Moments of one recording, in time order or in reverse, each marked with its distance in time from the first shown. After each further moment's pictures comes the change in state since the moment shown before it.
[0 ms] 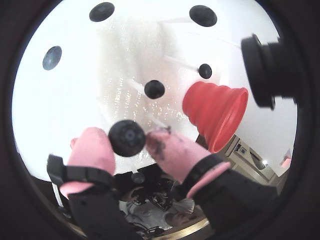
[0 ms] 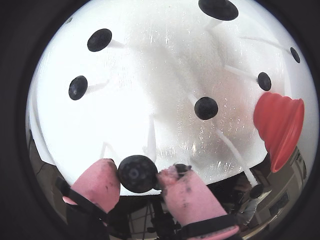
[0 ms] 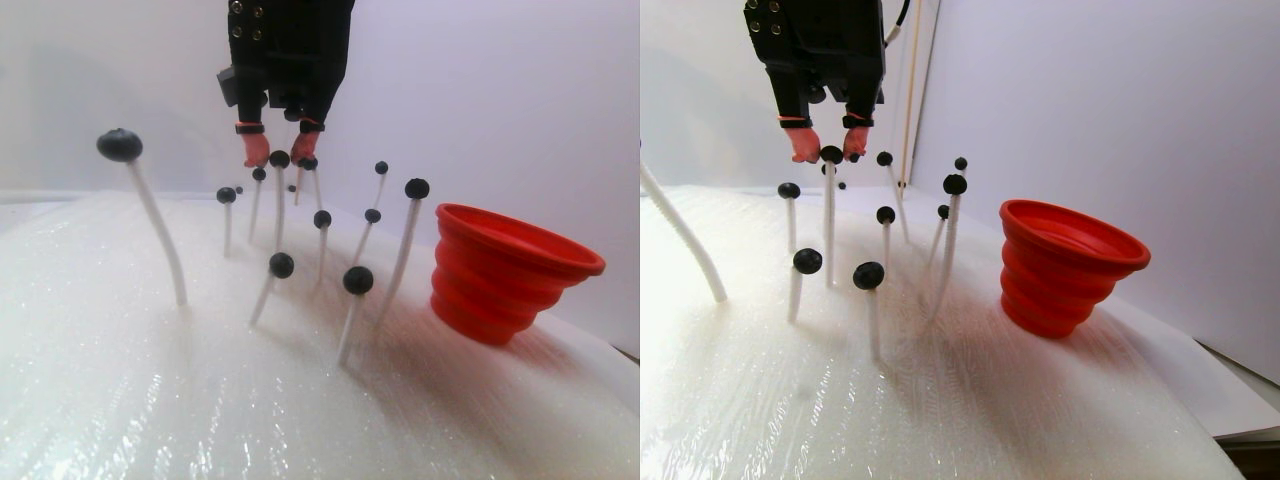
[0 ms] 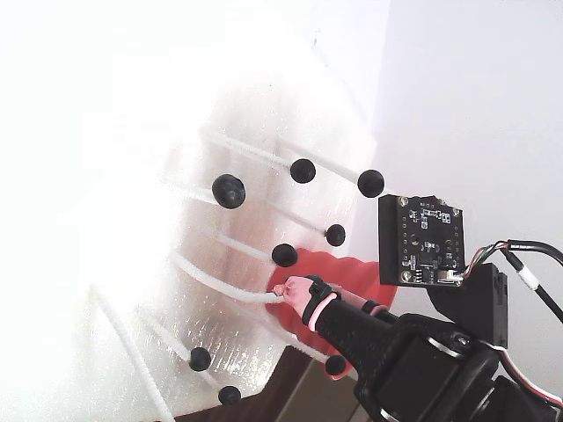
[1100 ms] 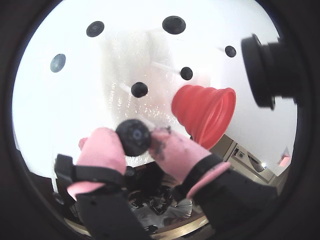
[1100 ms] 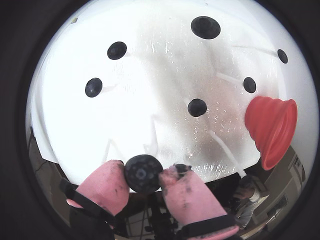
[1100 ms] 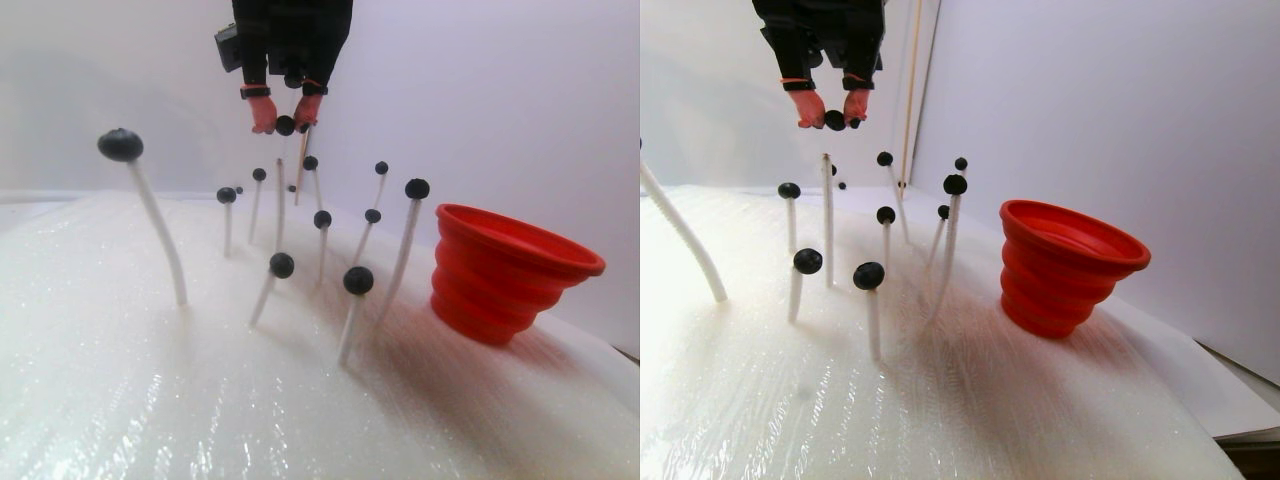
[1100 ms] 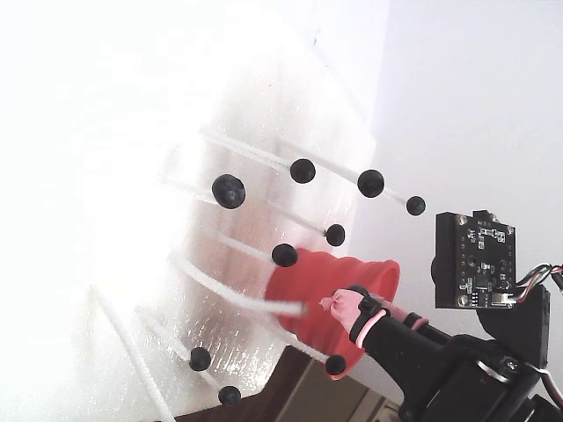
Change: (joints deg) arm 0.8 9.7 0.0 6.5 -1.8
